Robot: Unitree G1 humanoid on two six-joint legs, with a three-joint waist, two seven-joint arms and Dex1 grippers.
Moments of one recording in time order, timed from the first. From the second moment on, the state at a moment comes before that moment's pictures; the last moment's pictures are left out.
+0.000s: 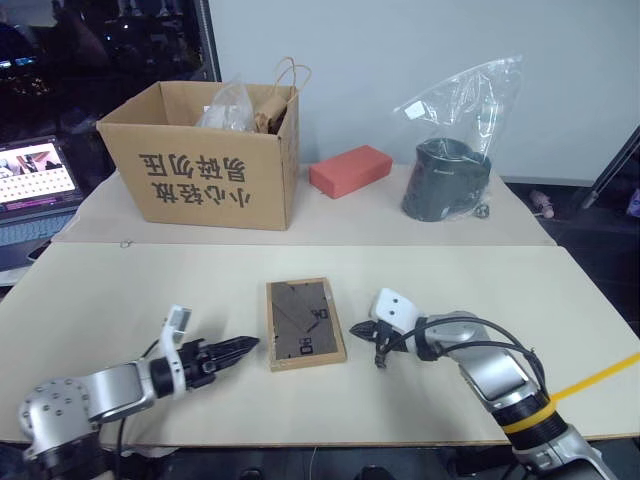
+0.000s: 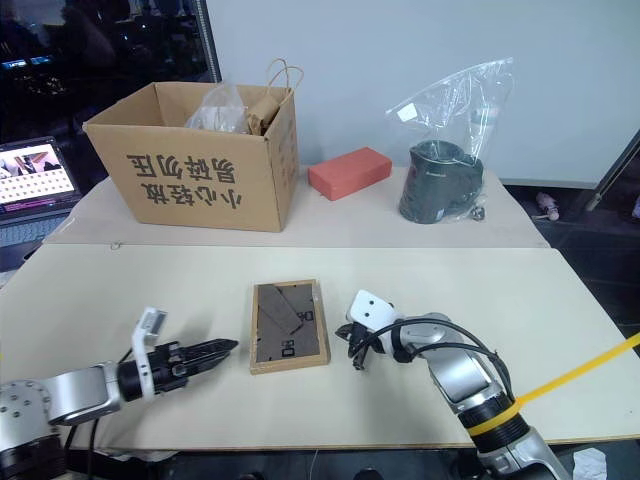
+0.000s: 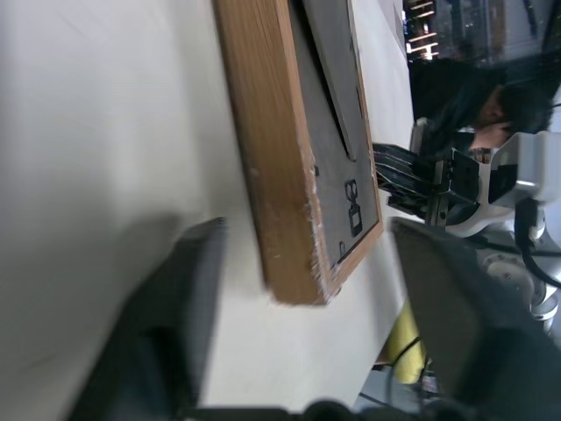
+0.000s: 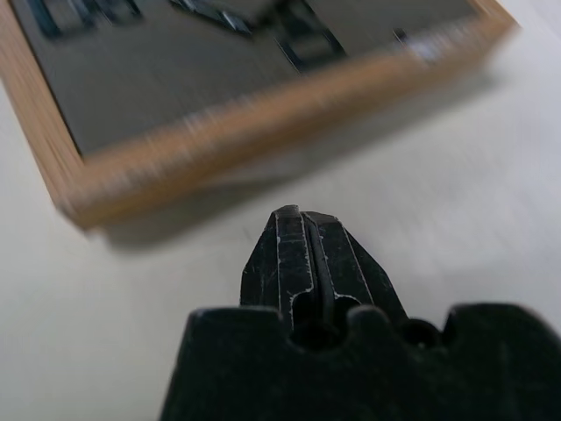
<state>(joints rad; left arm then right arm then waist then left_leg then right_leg) -0.26 0.35 0.59 -0.06 -1.50 1.57 0.07 -0.46 -0.49 0.34 -0.05 0.02 0.41 0.87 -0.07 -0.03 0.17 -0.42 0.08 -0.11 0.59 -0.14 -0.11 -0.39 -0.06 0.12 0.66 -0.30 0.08</state>
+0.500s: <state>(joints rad) -0.19 0.41 0.26 -0.08 -1.97 1.16 0.50 -0.45 -0.46 0.34 -0.05 0.01 0.40 0.85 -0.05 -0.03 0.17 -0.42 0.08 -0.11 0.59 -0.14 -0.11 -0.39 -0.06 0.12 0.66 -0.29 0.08</state>
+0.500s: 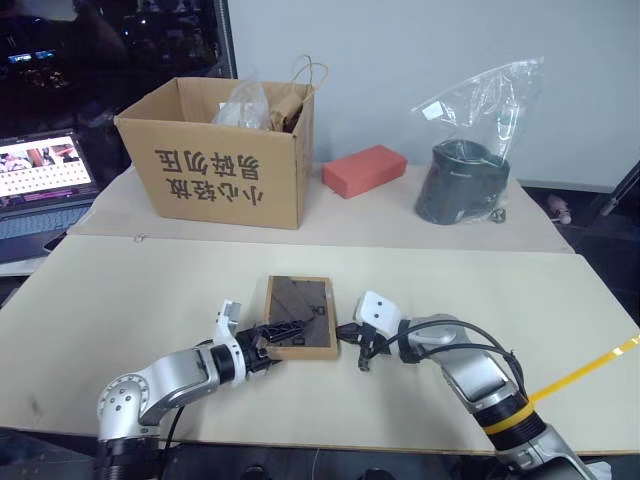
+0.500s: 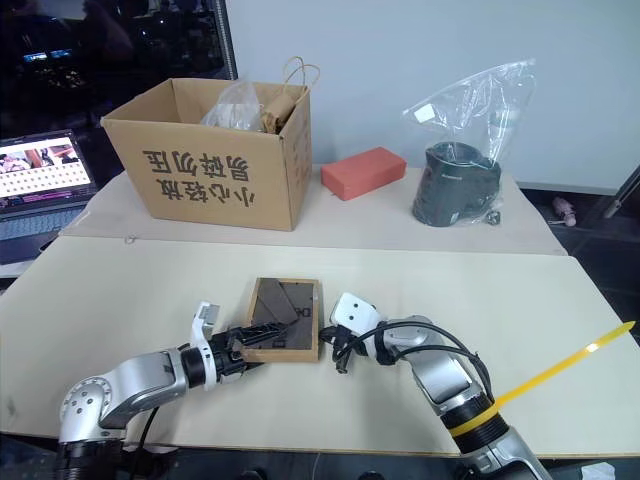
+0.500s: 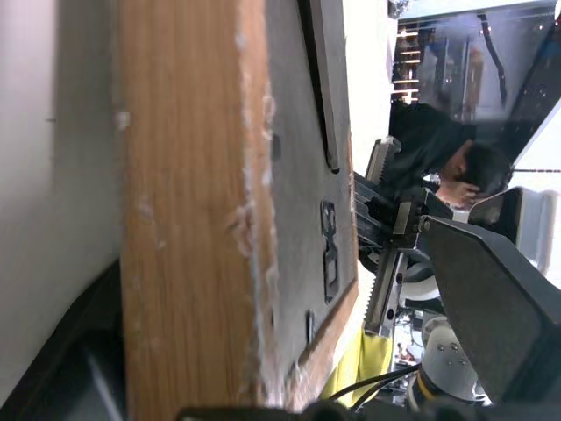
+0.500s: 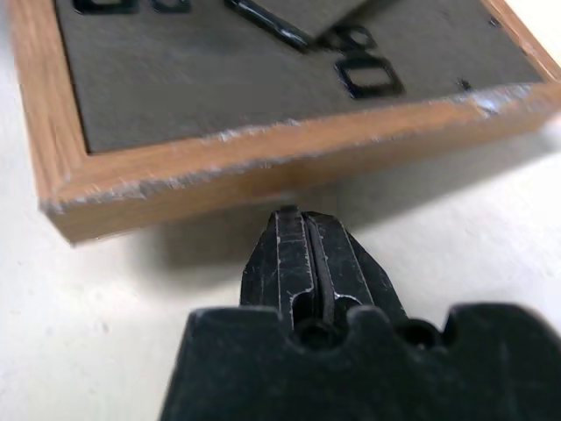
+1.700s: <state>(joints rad) -0.34 0.58 0.29 -0.03 -1.95 1.24 0.03 -0.61 -0.65 -0.23 -0.16 0.78 1.06 0.92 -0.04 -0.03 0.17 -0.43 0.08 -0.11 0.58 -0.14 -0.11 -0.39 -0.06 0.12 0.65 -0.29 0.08</state>
